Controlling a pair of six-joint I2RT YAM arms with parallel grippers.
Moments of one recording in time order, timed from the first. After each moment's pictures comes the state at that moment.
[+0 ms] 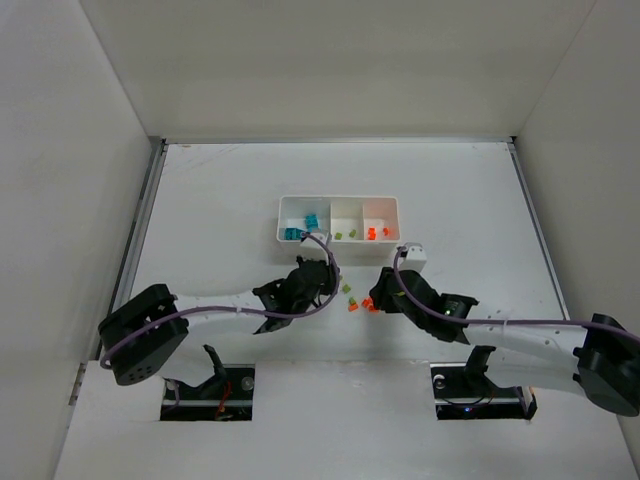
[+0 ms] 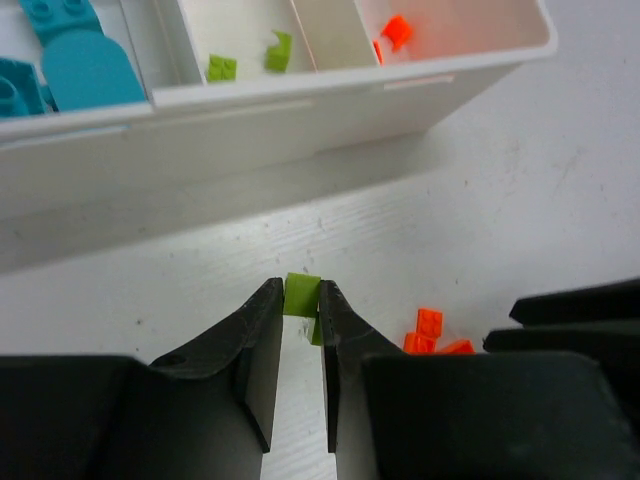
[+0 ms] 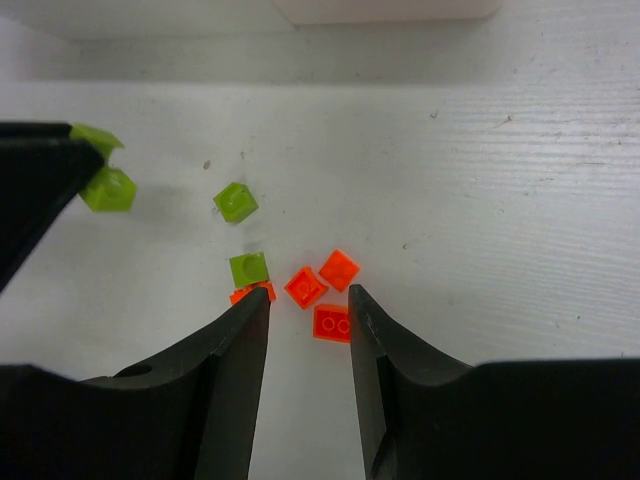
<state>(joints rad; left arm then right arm) -1.04 1.36 0.52 0.37 -0.48 -0.56 0.98 1.06 0.46 -0.09 0.45 0.81</state>
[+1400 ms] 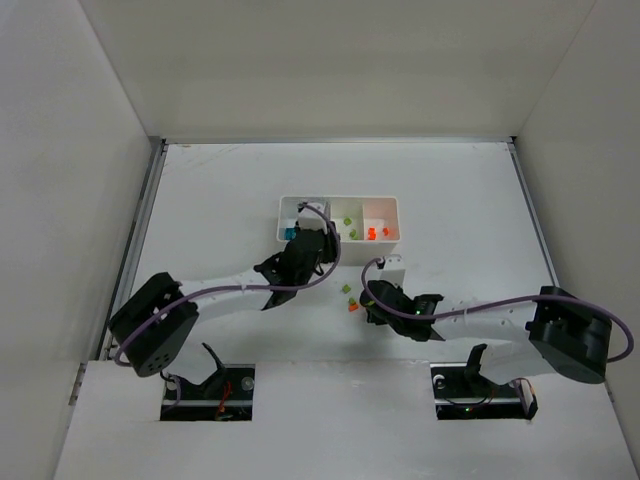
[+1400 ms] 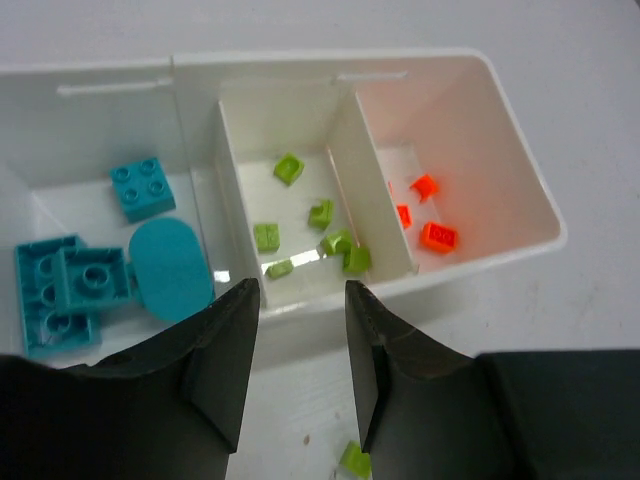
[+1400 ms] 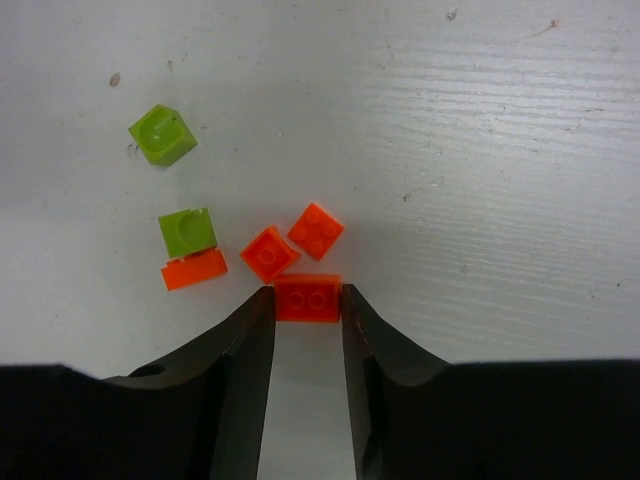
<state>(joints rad) -0.87 1.47 0.72 0.40 -0.44 -0.43 1.09 1.32 0.52 -0.15 0.52 0.85</state>
